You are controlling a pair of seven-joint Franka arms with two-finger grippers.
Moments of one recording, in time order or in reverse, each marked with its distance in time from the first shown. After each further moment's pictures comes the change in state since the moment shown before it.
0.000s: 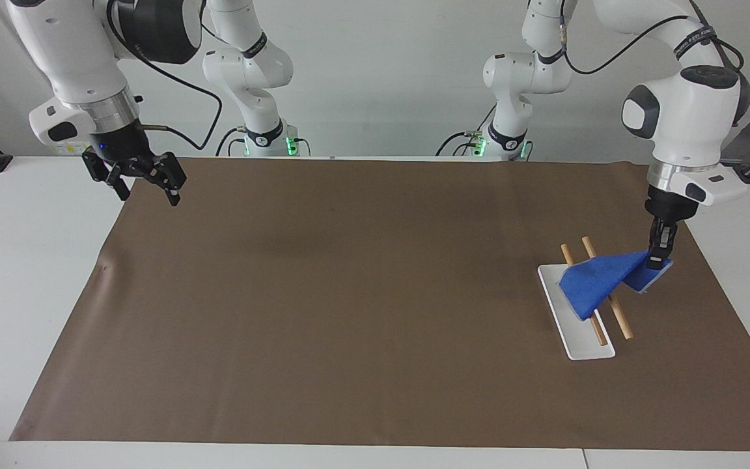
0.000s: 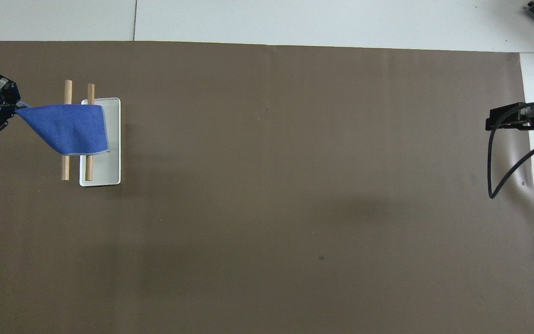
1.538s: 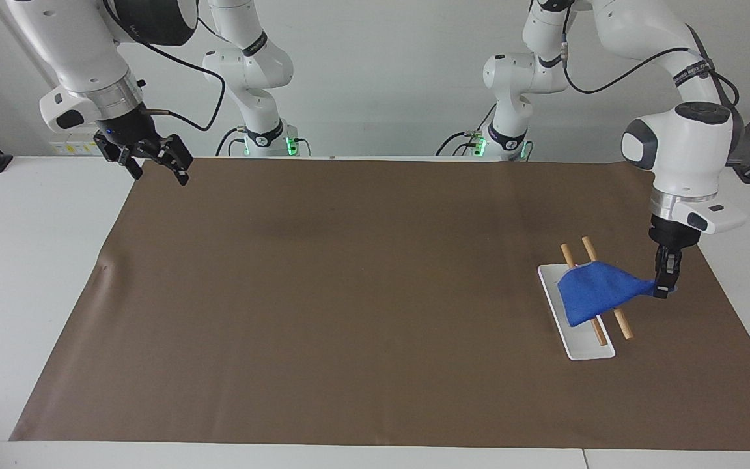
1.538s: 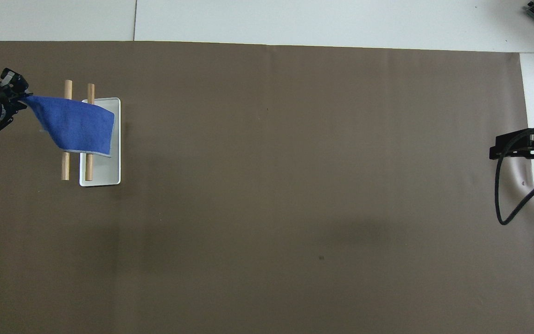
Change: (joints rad) left arm 0.019 0.074 0.015 -0.002 0.000 0.136 0.004; right arm 0.002 -0.010 -0.003 -0.028 0.037 -0.052 0.040
